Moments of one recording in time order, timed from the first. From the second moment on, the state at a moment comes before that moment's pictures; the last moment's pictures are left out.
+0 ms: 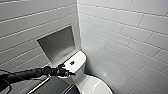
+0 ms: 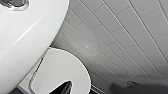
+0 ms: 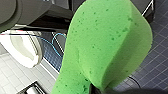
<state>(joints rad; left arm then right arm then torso) 0.29 2.29 -1.49 -0.42 0.39 0.03 -1.62 2.49 -1.92 0.13 0.20 -0.13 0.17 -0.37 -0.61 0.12</state>
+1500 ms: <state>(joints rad) 0.08 2.54 -1.96 -0.65 0.48 0.03 -1.61 2.49 -1.92 0.13 0.22 -0.13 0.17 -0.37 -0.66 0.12</state>
